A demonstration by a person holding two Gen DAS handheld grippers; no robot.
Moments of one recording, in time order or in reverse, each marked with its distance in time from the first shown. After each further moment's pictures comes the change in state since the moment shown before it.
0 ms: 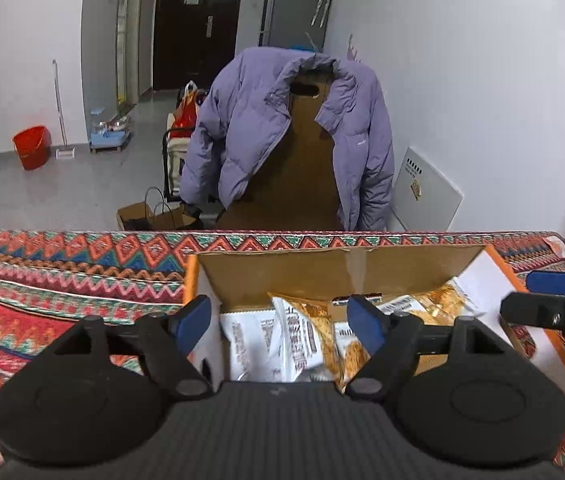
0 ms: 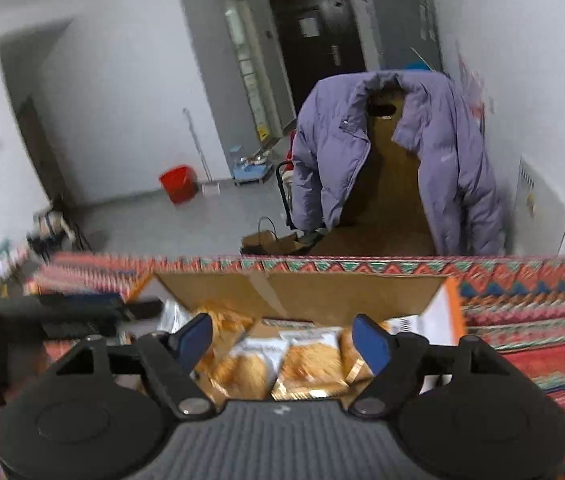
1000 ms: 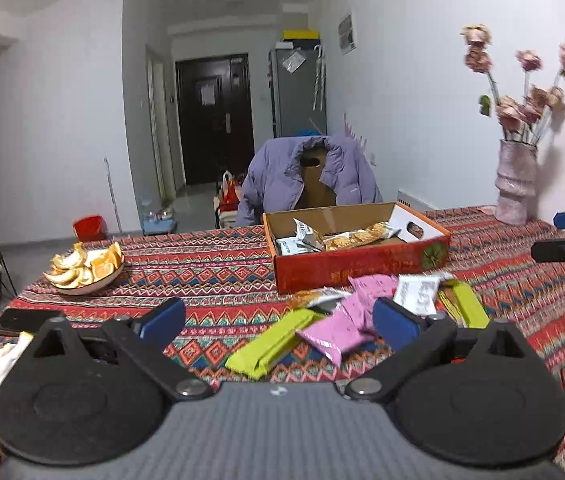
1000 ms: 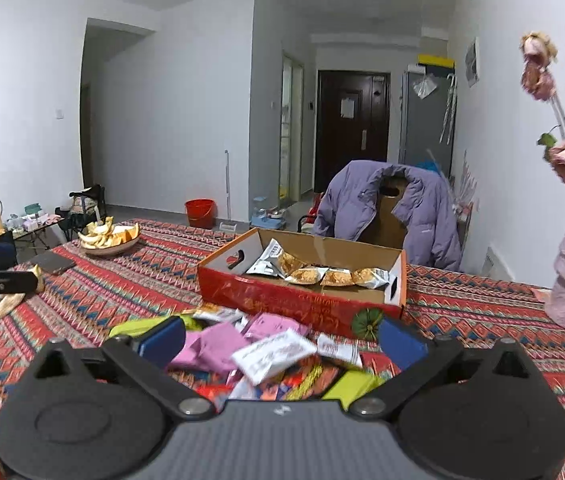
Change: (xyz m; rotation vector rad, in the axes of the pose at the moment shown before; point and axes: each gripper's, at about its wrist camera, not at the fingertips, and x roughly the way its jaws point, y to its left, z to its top) left arm -0.375 -0.036 -0.254 0.135 -0.288 0.124; right arm -0.318 0.110 -0.219 -0.203 -0.252 -0.057
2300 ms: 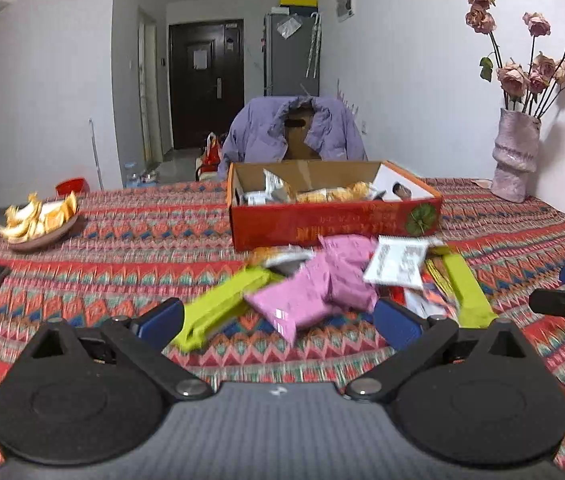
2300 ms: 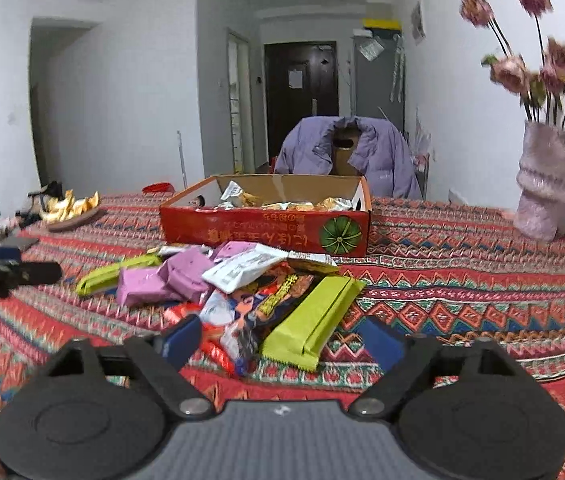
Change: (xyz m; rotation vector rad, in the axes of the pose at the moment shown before) left arm 0.083 -0.036 -0.025 -0.047 0.096 -0.040; right arm 0.036 -0.011 -0.065 0.195 0.092 -0.081
